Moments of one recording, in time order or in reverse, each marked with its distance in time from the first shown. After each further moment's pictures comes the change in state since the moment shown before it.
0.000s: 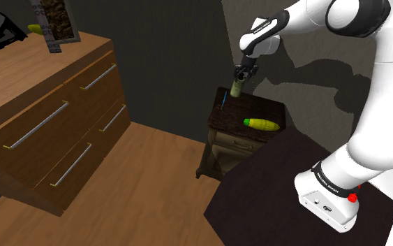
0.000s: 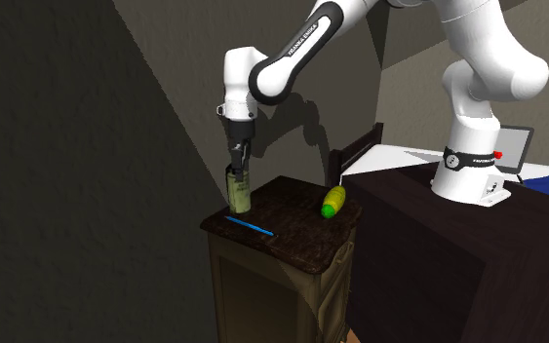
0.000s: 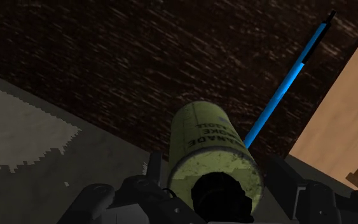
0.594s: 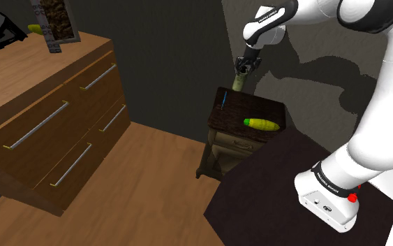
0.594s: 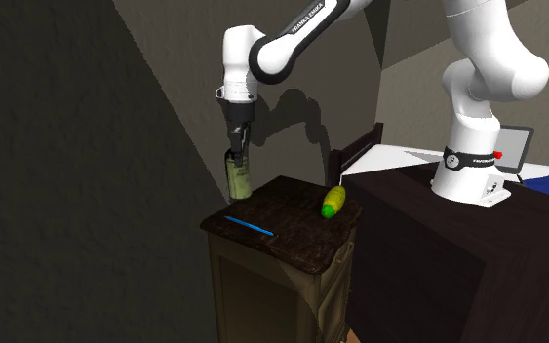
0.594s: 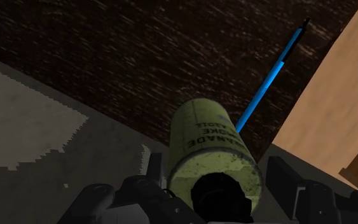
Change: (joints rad) arm 0.009 -0.081 -0.012 0.003 -0.017 -0.084 0.011
